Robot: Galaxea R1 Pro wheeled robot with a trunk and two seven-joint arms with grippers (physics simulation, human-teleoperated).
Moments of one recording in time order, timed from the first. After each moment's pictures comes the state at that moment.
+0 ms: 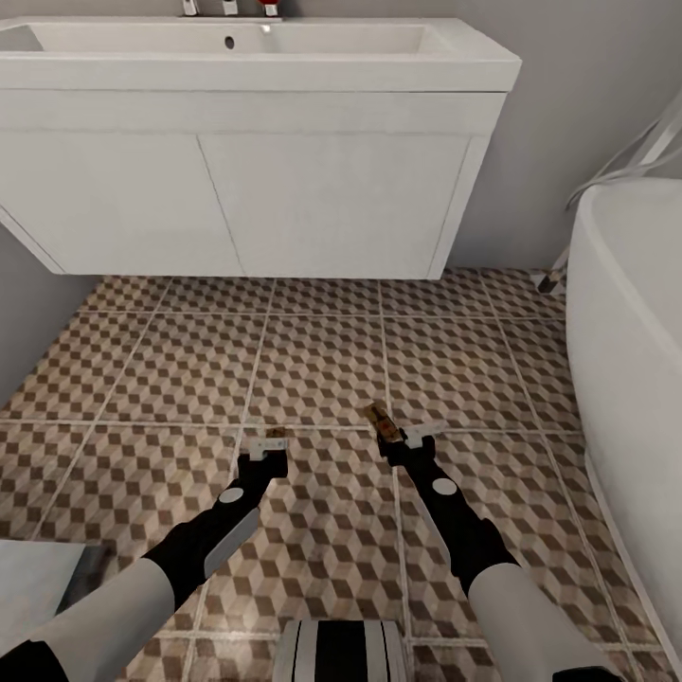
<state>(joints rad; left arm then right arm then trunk) -0.75 0.10 -0.74 -0.74 0.69 -0.06 0.32 -0.71 0.13 0.05 -0.71 0.16 -0.07 0.02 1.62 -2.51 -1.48</state>
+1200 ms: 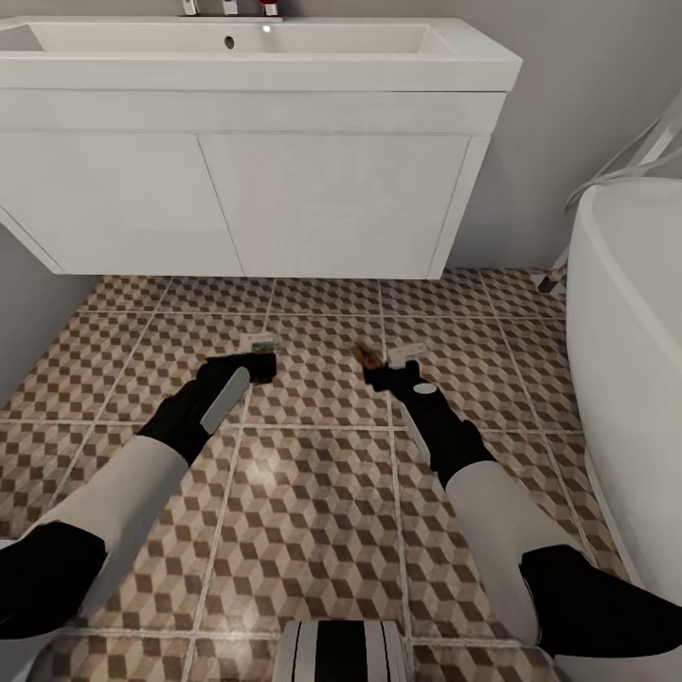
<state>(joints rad) -1.11 0.05 -0.40 -0.82 0.54 0.57 0.31 -1.04 0.17 0.08 -0.68 0.16 0.23 0.02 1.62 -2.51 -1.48</state>
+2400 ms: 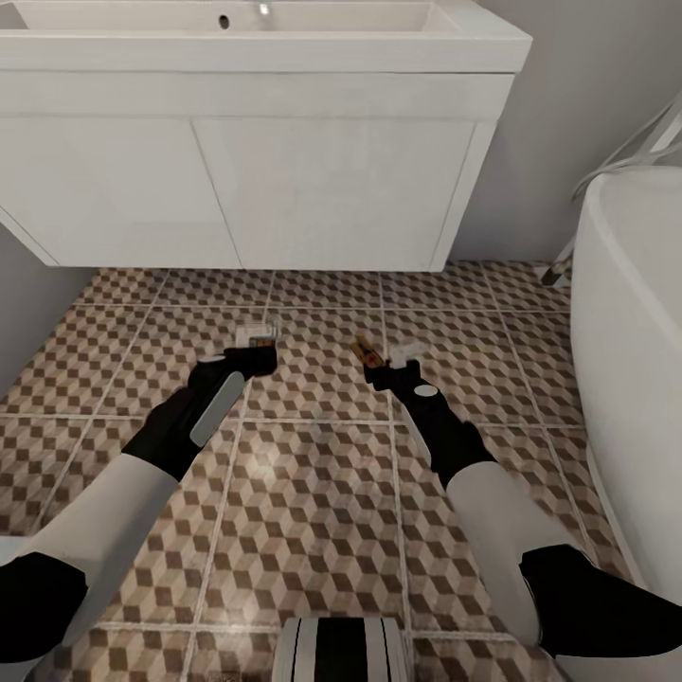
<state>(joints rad) -1.04 0.08 -0.41 -1.02 0.54 0.55 0.32 -1.04 0.17 0.08 -0.67 0.16 0.18 0.02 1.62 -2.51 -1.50</state>
